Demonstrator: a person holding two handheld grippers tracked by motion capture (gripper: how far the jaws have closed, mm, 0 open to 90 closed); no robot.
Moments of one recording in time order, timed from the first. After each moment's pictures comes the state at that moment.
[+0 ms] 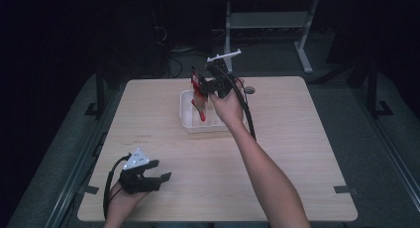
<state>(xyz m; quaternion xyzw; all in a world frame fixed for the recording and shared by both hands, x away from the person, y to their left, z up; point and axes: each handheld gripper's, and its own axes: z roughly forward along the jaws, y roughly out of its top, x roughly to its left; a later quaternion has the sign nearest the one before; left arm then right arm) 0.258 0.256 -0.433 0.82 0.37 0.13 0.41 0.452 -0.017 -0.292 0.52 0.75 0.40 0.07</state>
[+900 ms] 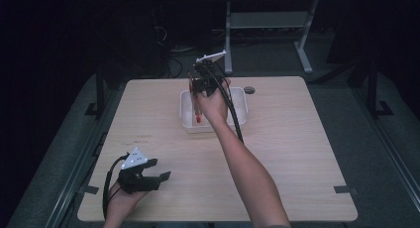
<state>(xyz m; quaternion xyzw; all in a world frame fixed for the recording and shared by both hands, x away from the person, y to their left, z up) 0.259 0.259 -0.432 0.82 0.38 0.14 0.41 0.472 0.019 -0.306 0.56 0.74 0.37 0.06</state>
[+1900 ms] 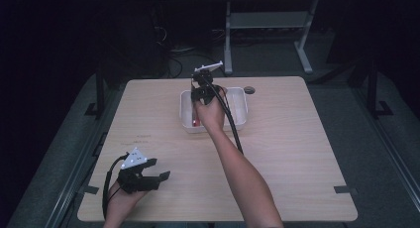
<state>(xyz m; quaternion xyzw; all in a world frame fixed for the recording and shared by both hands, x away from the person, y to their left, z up) 0.260 0.259 -0.433 0.82 0.38 0.14 0.41 0.472 0.026 -0.339 0.57 0.74 0.37 0.06</state>
